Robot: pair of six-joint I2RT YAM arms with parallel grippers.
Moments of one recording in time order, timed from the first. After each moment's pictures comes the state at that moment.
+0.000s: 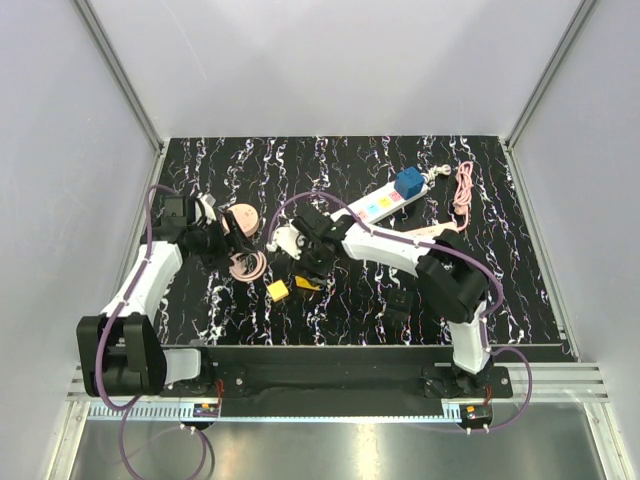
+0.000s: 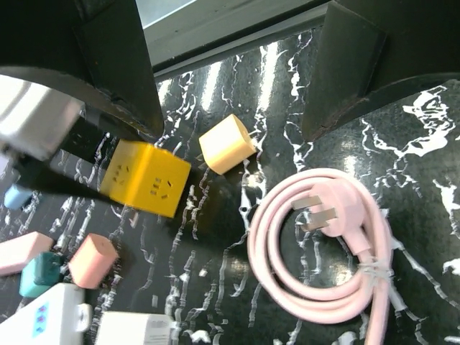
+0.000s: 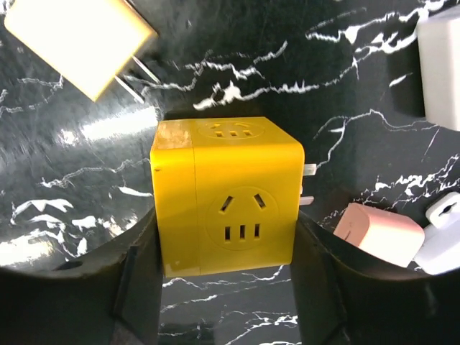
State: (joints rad) left arm 0.02 1.27 0.87 -0.63 0.47 -0.44; right arm 0.91 1.99 1.47 -0.58 -0.11 -0.46
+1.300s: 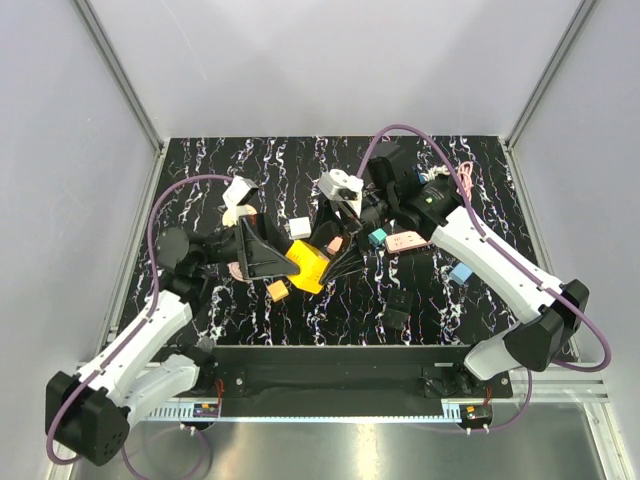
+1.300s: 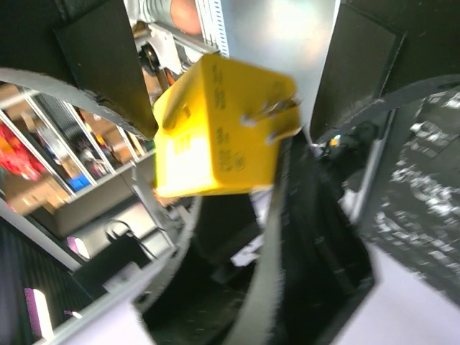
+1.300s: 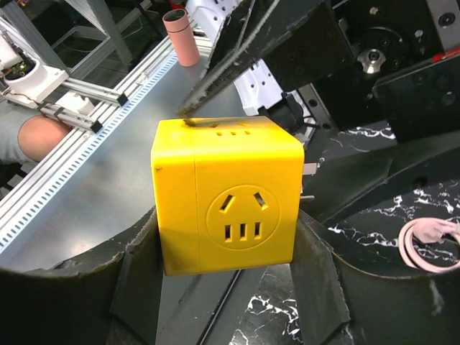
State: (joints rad) left arm -0.41 0.89 0.66 0.69 1.13 -1.35; right arm 0.73 1.49 1.57 -0.63 -1.35 -0.40
